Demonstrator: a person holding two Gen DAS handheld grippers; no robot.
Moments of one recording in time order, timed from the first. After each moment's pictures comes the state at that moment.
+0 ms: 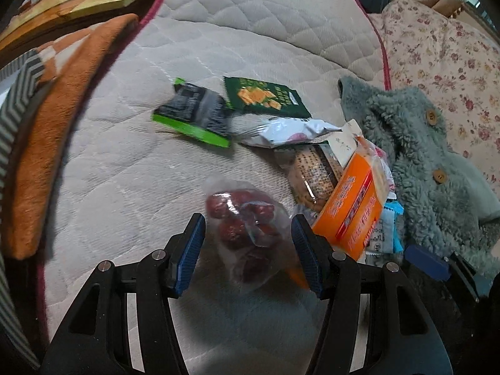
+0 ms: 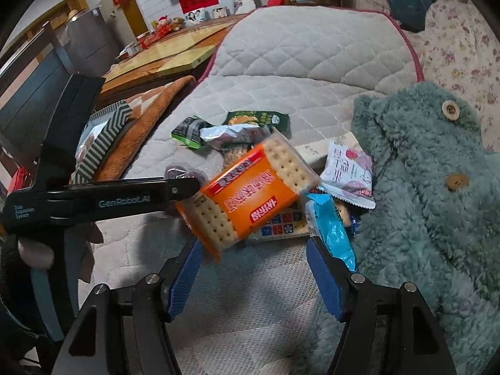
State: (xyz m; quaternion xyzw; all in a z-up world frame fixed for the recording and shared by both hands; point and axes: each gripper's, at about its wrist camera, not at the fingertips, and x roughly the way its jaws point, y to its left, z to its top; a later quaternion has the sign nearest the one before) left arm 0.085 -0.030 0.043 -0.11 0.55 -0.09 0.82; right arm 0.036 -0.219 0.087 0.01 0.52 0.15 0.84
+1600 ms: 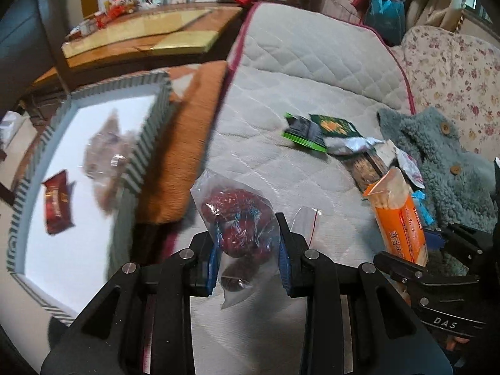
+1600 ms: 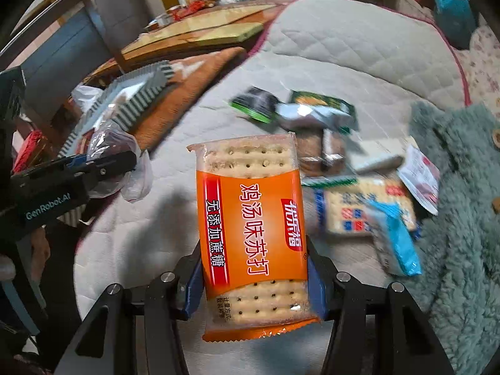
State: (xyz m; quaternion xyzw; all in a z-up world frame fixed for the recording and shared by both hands) left arm -0.013 0.061 0.095 -0.05 0.46 0.01 0.88; right arm 0.023 -0.132 0.083 -0.04 0.54 0.22 0.81
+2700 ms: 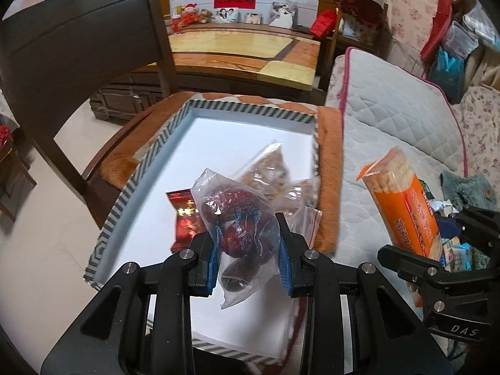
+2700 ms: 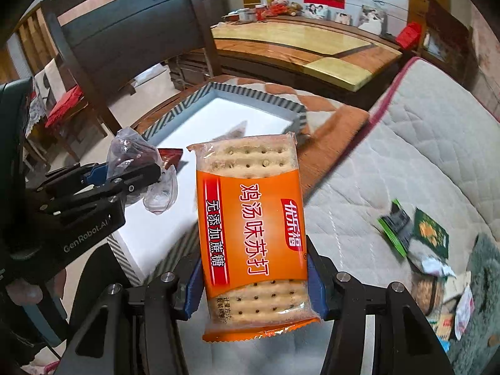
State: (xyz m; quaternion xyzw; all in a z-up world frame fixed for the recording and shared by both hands) left arm -0.044 0.206 0.123 -0.09 0.41 0.14 0.89; right arm 0.053 0.051 0.129 -0.13 0.49 0.34 0.79
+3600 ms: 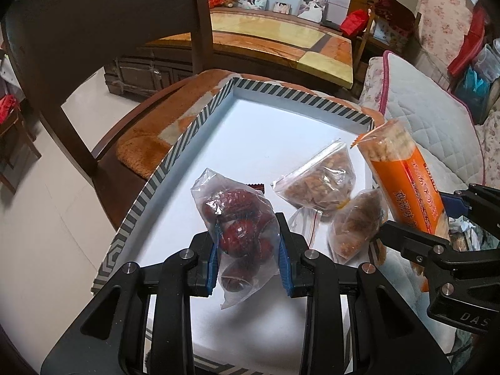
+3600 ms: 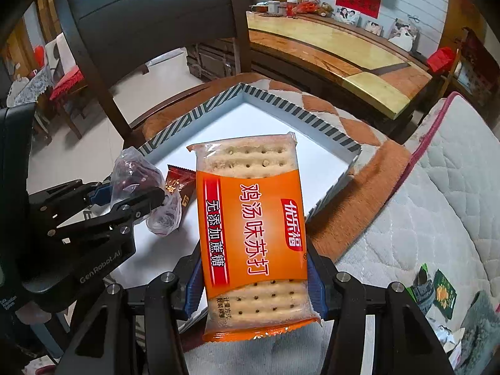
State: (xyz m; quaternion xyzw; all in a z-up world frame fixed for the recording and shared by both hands) left arm -0.035 0.266 0.092 -0.14 0.43 0.17 0.87; right arm 0.080 0.133 0.114 -0.19 0.49 0.36 0.77
